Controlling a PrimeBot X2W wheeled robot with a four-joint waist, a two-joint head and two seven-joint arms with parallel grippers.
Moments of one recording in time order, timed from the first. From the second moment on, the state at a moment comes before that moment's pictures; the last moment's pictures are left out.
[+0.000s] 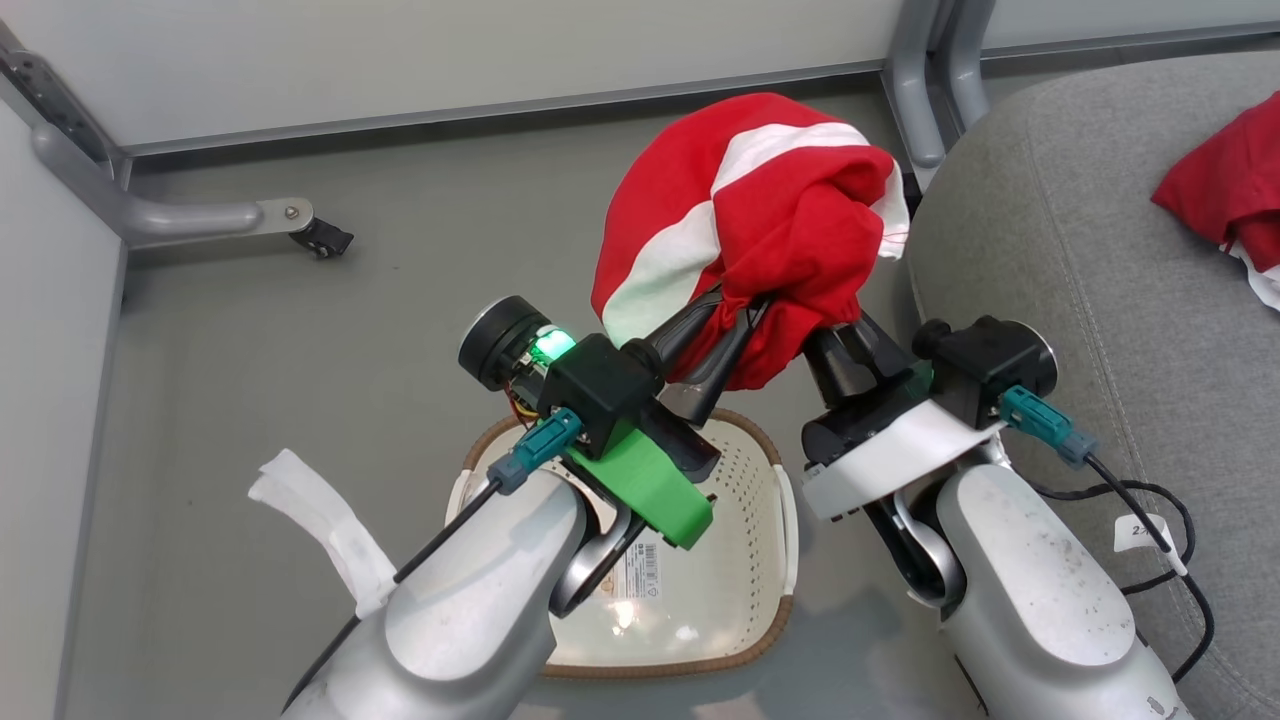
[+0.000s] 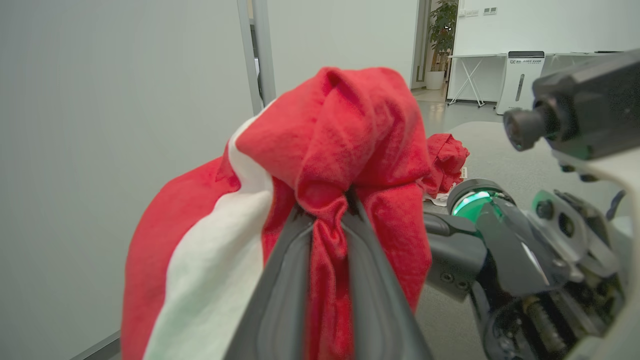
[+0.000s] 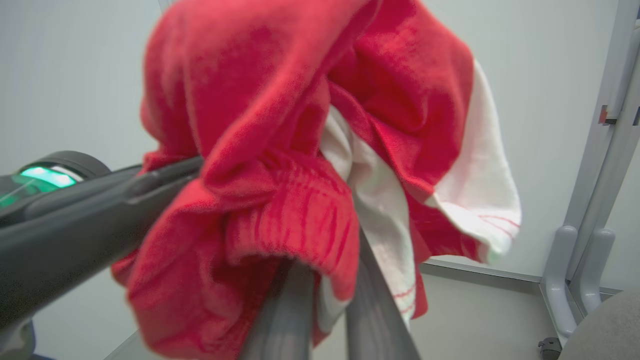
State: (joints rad) left arm -0.62 0.08 -0.76 0.30 -0.38 -0.13 -0.26; right arm -0.46 -0.05 0.35 0.23 0.28 0.13 -0.26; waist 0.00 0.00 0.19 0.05
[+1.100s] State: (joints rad) left arm -0.62 0.08 -0.75 0.30 -0.36 -0.13 -0.26; right arm -0.45 -0.05 0.25 0.26 0.26 0.13 -0.26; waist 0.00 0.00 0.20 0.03
